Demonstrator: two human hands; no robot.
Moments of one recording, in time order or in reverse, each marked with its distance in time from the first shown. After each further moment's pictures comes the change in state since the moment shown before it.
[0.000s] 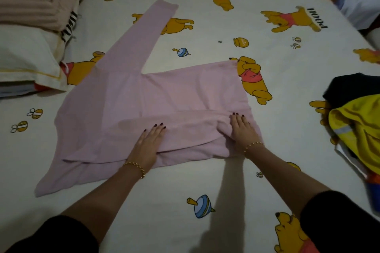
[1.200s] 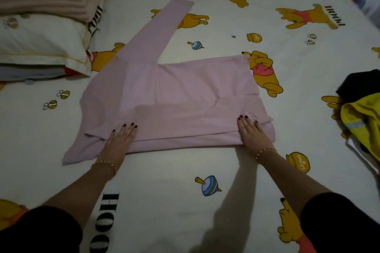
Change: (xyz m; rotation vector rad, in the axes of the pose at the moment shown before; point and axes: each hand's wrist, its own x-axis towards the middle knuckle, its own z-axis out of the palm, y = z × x) left_hand -0.106 -0.077 0.003 0.211 -0.007 -0.077; right_hand -0.052 0.000 0.027 -0.199 0.038 -0.173
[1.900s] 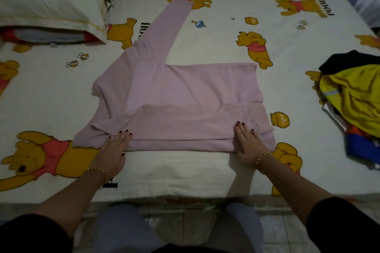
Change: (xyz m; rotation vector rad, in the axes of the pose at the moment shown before) left_hand -0.196 0.057 -0.002 -0.373 -0.079 -0.111; right_hand -0.167 -0.052 0.034 0.241 -0.095 -0.059
